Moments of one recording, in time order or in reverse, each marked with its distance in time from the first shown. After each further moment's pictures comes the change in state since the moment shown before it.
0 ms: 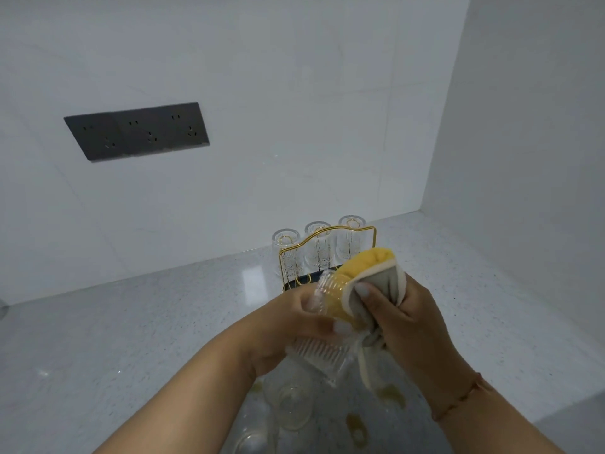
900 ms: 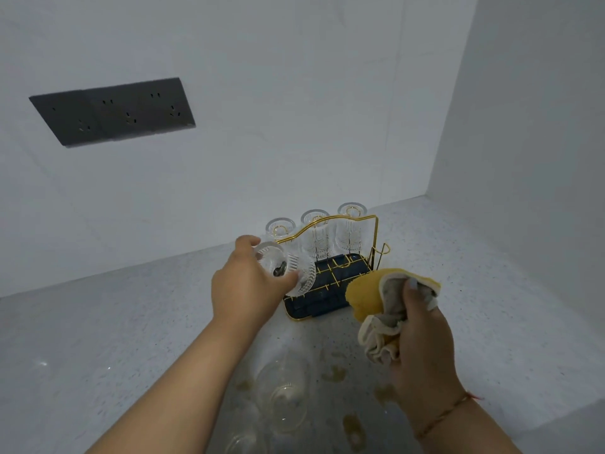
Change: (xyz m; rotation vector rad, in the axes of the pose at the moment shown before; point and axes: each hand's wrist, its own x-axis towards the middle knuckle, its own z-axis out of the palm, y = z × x) left_hand 0.053 -0.019 -0.041 0.871 1.032 0.029; right_hand 0.012 0.072 0.002 0.347 0.410 0.522
